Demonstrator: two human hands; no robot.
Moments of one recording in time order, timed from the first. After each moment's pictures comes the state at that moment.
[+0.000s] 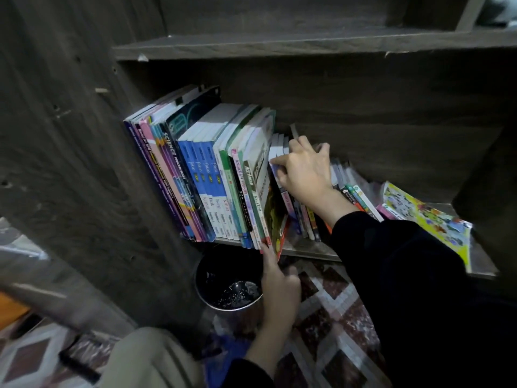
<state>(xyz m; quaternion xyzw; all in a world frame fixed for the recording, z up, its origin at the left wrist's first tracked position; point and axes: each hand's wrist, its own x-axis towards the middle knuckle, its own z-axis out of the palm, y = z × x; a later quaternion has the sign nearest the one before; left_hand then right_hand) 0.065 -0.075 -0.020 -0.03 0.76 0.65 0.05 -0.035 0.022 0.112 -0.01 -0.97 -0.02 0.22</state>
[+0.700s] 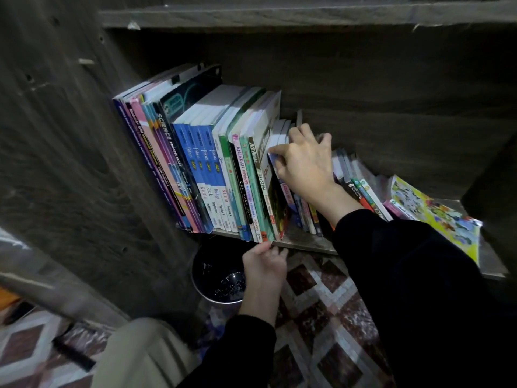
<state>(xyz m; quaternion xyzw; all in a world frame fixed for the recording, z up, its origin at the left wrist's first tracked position) -0.001 -0.075 -0.027 -0.35 0.26 0.88 0.16 -0.043 0.018 0.102 0.01 -0.97 -0.03 0.25</state>
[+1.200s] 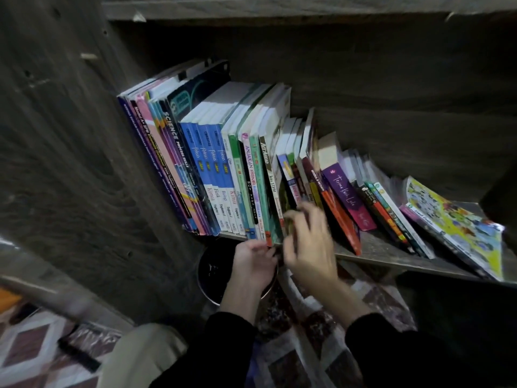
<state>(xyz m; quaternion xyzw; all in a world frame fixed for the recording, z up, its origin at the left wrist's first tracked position) -0.027 -0.111 -0.030 -0.28 0.37 0.86 0.21 0.017 -0.010 -0.018 0.01 -0.91 0.27 0.31</state>
